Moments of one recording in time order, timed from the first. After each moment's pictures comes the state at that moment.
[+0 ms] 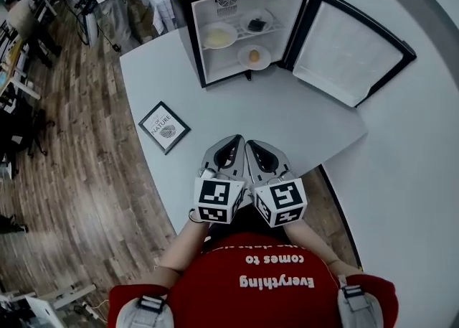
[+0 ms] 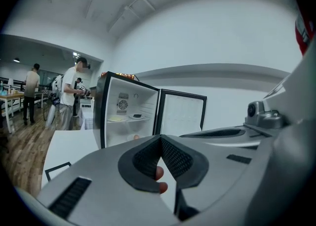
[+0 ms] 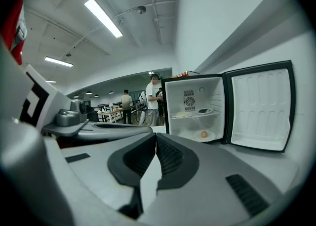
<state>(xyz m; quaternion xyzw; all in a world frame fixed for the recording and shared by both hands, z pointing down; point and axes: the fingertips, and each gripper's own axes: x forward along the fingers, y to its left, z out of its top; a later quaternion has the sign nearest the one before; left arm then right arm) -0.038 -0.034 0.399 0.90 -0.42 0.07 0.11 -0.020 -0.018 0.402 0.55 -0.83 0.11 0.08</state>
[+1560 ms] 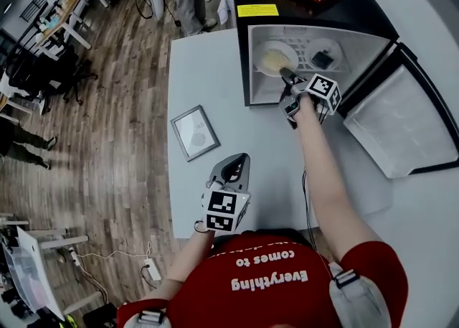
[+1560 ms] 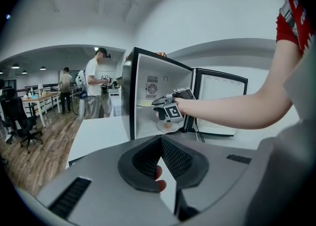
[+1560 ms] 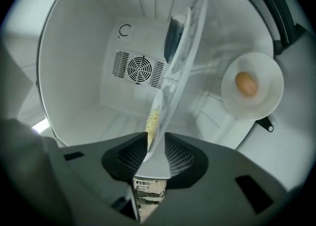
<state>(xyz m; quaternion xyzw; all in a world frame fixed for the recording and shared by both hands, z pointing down) -0.077 -0.139 0.459 0.80 -0.55 0.16 0.16 0.011 -0.424 0.506 0.37 -0.69 0.59 -0.17</state>
